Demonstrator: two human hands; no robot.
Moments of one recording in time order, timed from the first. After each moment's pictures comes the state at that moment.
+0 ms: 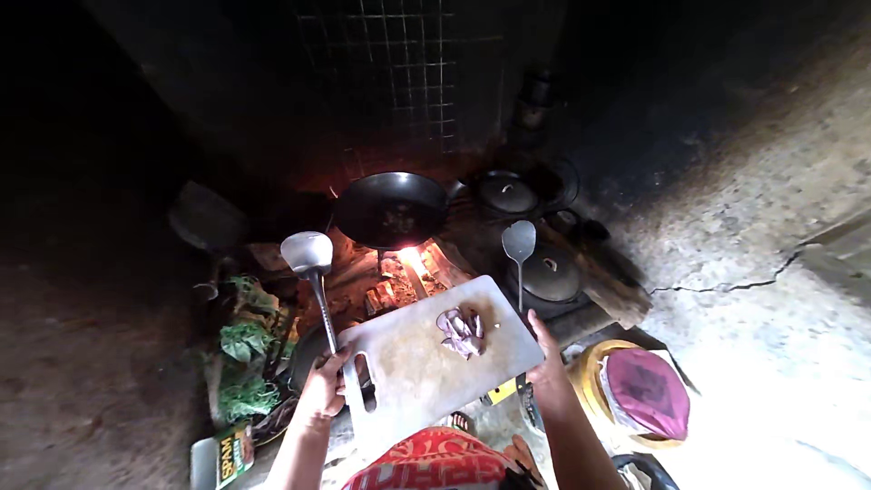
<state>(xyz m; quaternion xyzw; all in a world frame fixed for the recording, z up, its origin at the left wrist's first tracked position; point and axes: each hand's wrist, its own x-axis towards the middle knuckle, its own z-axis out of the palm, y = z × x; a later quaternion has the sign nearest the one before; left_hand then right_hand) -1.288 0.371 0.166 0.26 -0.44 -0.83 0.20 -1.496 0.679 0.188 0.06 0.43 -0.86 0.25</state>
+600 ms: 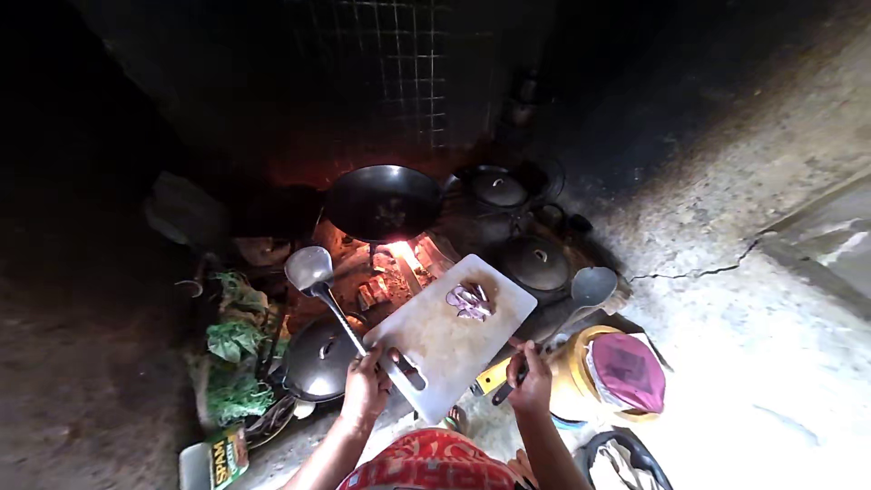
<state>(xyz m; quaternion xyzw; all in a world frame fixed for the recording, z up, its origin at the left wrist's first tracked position) -1.306 0.428 0.158 0.27 -0.36 -0.87 0.22 -1.417 0.673 0.143 0.07 0.48 -0.87 0.02</state>
